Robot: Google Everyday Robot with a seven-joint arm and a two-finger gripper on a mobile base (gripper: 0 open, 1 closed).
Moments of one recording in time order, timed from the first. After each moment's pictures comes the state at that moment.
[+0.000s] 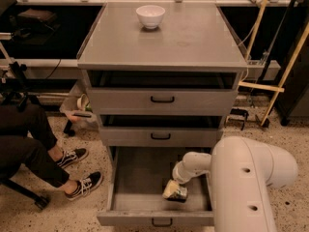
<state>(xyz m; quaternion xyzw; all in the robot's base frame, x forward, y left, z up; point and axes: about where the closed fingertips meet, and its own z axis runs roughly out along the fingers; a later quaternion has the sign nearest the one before) 0.620 -0.091 0.229 -0.53 0.82 0.11 0.19</state>
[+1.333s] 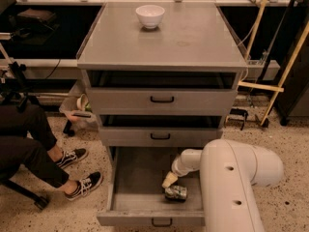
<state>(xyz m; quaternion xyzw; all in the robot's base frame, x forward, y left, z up) 0.681 -0.099 0.212 -0.51 0.83 0.08 0.22</state>
